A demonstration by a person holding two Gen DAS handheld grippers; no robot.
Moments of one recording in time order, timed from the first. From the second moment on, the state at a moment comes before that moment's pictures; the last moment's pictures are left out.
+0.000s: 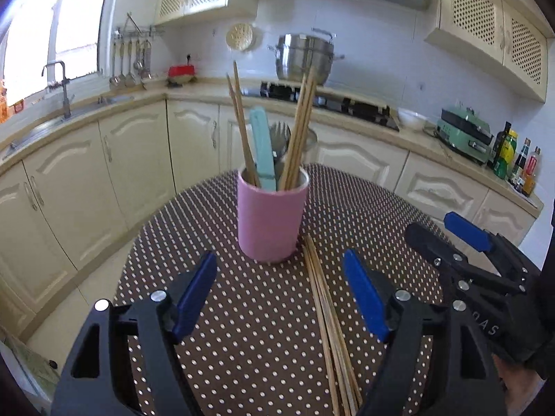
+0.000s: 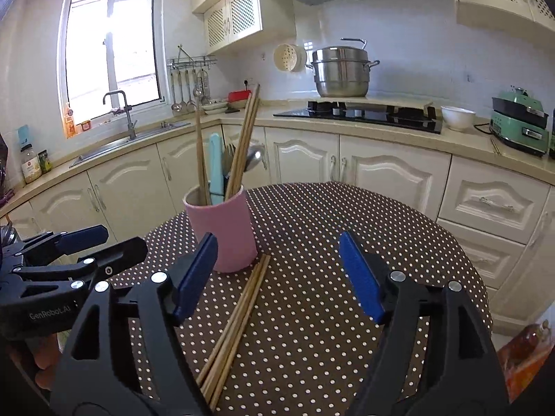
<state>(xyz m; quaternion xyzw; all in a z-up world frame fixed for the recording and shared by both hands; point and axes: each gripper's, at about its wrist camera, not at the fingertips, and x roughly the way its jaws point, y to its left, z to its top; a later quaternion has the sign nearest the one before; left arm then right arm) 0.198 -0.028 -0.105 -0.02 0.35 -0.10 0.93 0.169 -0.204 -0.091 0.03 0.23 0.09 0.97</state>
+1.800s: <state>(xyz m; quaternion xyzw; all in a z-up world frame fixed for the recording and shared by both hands) 0.287 -0.071 -0.195 0.06 0.53 -0.11 0.84 0.193 -0.236 -0.162 0.08 0.36 0.06 0.93</state>
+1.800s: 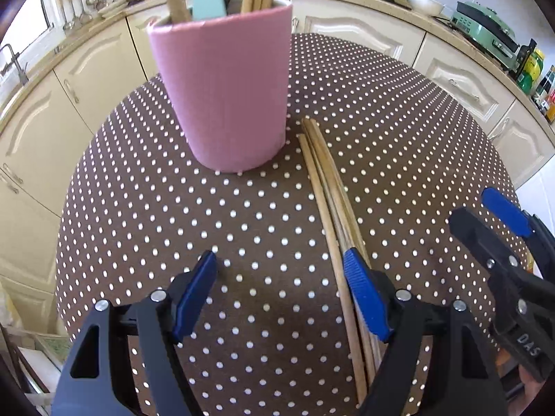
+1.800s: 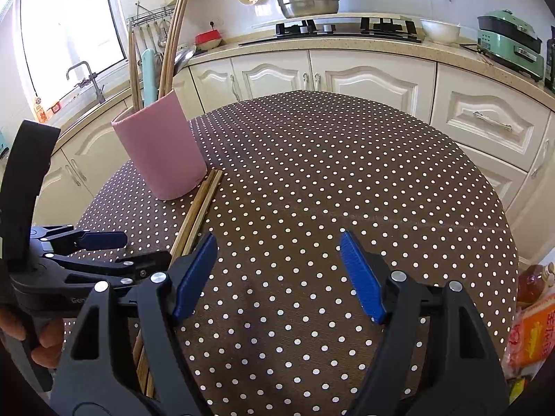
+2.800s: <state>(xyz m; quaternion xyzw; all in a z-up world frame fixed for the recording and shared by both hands) 0.306 -0.086 -0.197 0.06 0.54 -0.11 0.83 0.199 -0.230 -0.169 0.08 0.38 0.06 0.92</state>
